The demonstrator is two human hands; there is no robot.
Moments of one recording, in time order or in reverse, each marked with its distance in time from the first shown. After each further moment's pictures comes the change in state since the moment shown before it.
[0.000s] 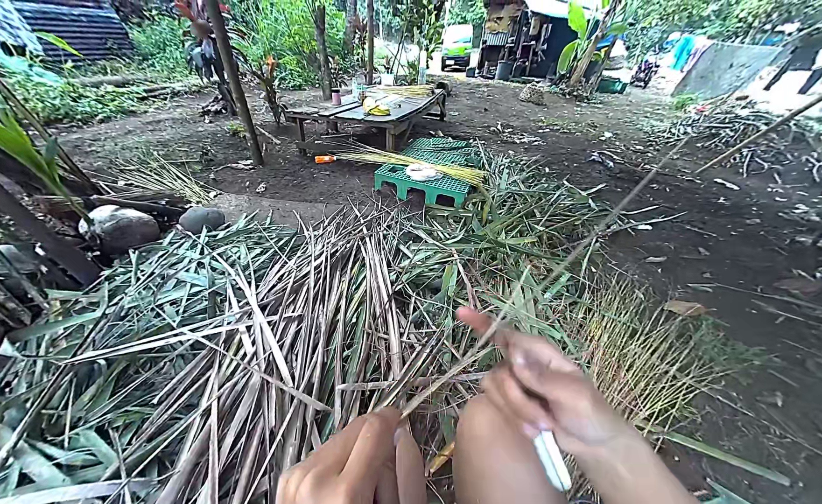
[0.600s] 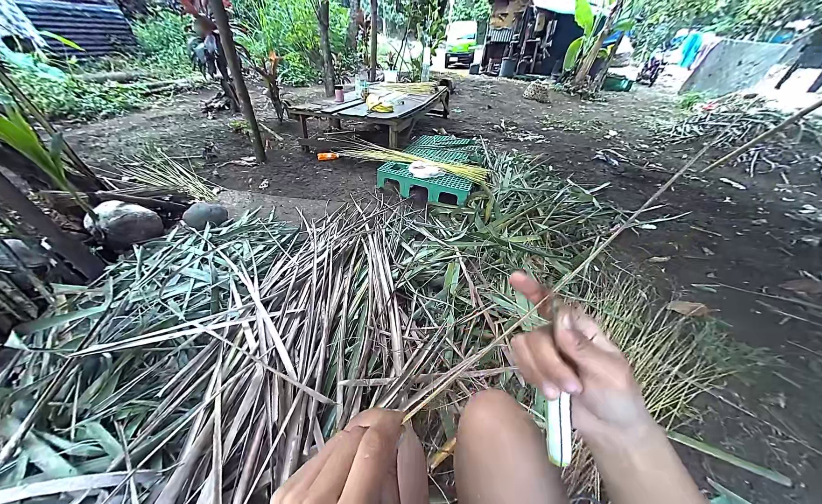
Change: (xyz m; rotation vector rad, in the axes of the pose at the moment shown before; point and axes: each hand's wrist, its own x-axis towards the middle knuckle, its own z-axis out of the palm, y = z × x) left_hand -0.005 0.002 0.001 0.052 0.147 0.061; right_hand -0.003 -0.006 -0.009 -0.032 0.197 -0.178
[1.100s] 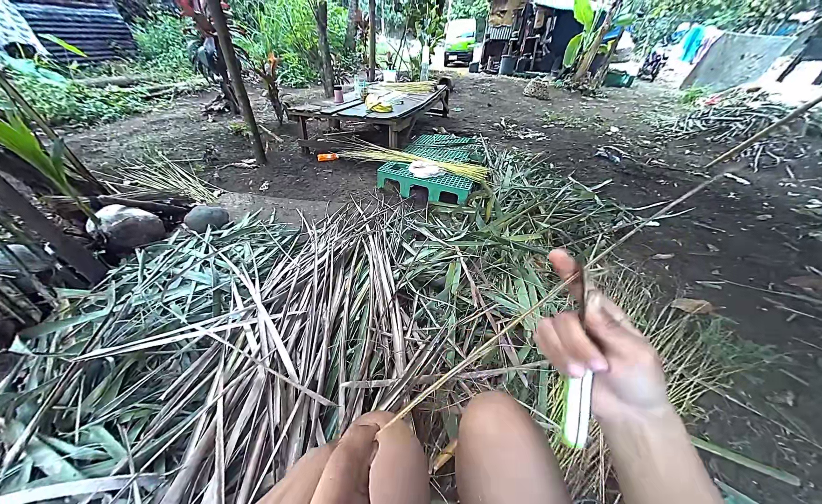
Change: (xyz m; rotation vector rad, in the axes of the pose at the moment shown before) left_hand -0.009 -0.009 -0.013 0.009 -0.012 -0.045; right_hand 0.002 -0.006 -0.025 0.047 0.096 -0.063
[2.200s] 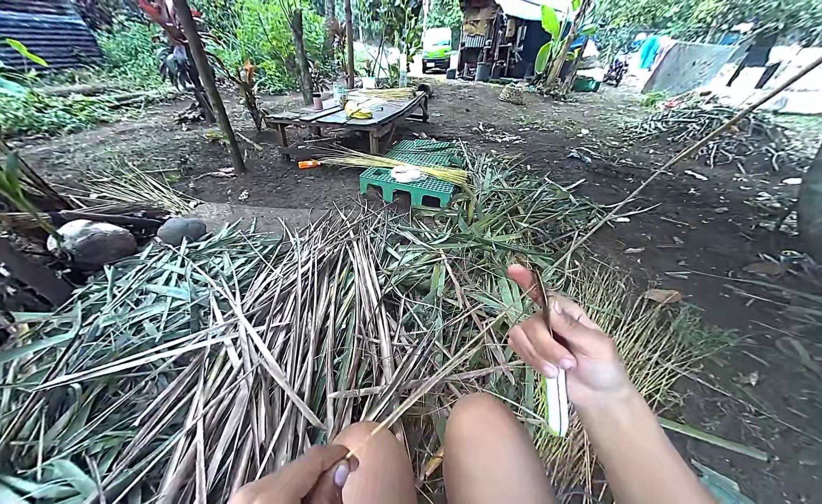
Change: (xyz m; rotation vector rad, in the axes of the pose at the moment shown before) left_hand 0.005 -0.022 -0.017 -0.345 -0.406 -0.209; right_hand 0.002 0.001 -0.020 0.016 -0.065 0.045
